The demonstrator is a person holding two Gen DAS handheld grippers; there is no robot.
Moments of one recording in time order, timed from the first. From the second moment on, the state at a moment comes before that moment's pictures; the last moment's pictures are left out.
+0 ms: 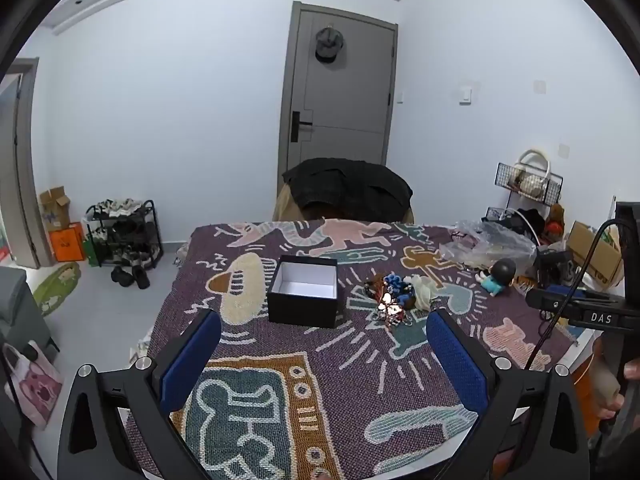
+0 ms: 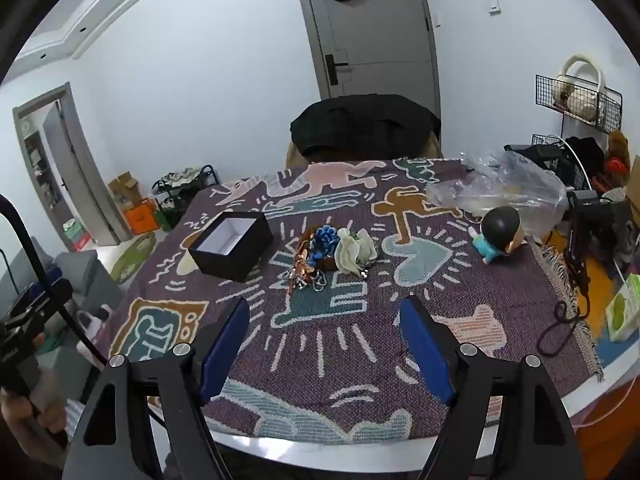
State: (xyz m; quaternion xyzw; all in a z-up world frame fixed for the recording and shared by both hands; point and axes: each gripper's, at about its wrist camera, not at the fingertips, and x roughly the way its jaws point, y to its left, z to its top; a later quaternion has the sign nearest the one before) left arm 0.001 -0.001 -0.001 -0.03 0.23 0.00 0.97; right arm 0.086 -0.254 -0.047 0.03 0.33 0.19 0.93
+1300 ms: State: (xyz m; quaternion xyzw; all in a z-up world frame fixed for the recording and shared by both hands) left arm -0.007 0.011 0.010 -0.07 0.20 0.01 0.98; right arm 0.083 -0.256 -0.038 0.03 0.30 0.18 0.93
